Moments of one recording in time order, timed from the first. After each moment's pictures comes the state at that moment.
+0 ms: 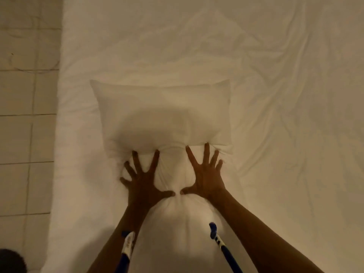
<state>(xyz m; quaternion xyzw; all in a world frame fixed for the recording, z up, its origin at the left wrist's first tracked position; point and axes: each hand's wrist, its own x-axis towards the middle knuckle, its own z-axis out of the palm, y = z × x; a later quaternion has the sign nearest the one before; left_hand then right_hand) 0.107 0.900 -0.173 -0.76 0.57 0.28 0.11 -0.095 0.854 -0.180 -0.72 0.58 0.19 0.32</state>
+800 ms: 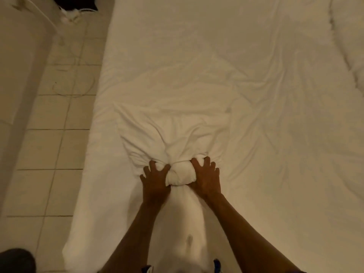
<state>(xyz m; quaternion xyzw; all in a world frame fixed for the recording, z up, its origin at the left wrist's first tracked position) 0.079 0.926 -0.098 -0.76 0.64 0.15 0.02 -0.098 0.885 -0.106 -0.74 0.63 0.06 0.22</state>
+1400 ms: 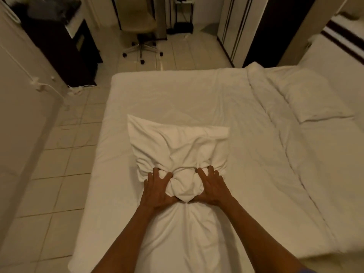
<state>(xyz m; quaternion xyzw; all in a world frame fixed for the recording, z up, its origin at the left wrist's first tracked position) -0.016 0.966 0.142 -0.66 0.73 0.18 -0.09 -0.247 0.953 0.135 -0.77 0.60 -0.04 0.23</state>
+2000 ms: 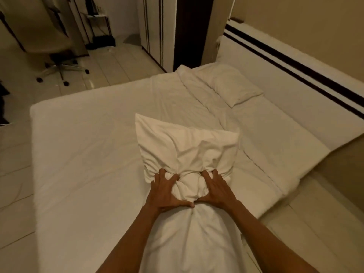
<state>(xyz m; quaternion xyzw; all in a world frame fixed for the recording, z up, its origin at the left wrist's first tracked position) -0.119 0.942 0.176 -0.46 0.85 0.24 -0.12 -0.335 1.020 0.181 -0.62 0.77 -0.04 0.18</state>
